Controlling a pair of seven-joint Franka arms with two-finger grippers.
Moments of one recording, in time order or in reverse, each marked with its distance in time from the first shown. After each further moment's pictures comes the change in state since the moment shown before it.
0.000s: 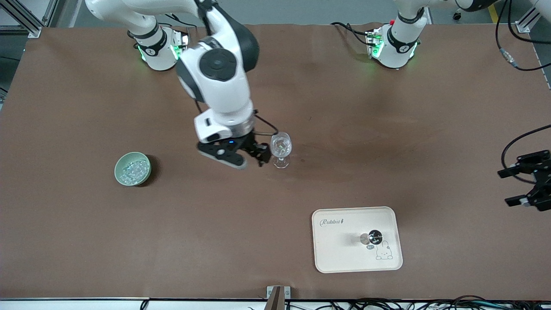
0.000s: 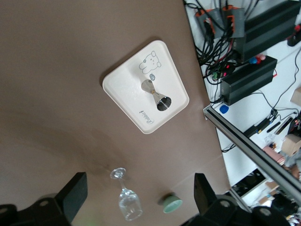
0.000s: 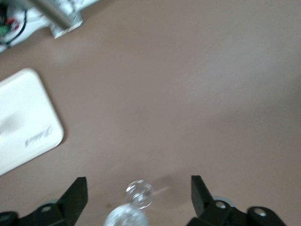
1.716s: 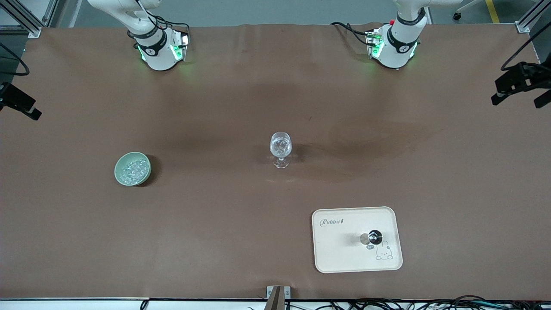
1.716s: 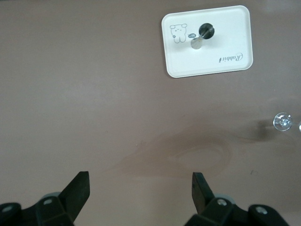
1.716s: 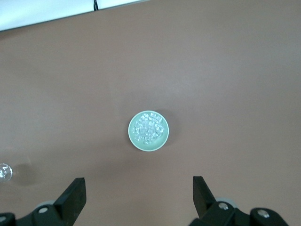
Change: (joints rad) left arm 0.038 -0.591 -0.536 -0.368 0.900 0.059 0.624; right arm -0.621 -0.487 -0.051 -0.183 0.085 -0.376 -0.936
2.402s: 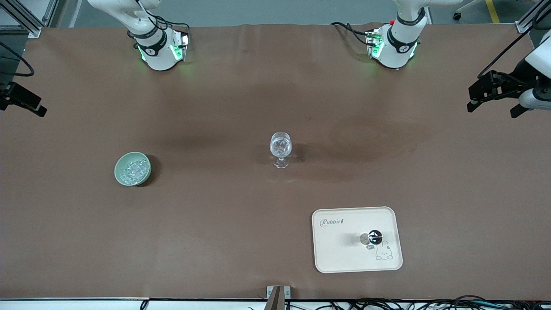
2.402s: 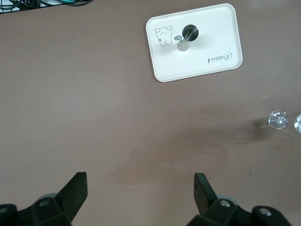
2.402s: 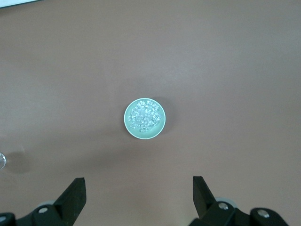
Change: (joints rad) left arm -0.003 0.079 -0.050 0.063 0.005 0.002 -0.005; right arm 0.000 0.009 0.001 0.003 -0.008 -0.046 -0.009
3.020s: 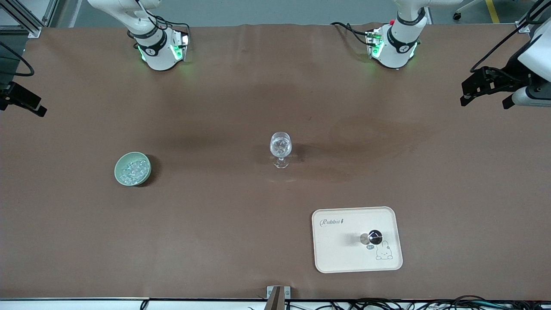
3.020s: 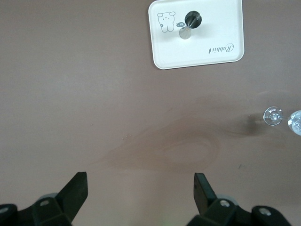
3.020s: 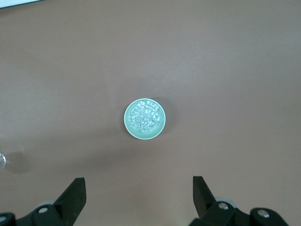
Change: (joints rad) left arm -0.010 -0.007 -0.012 0.010 0.000 -0.066 -0.099; right arm 0.000 0.000 0.001 0.001 0.000 0.001 -0.001
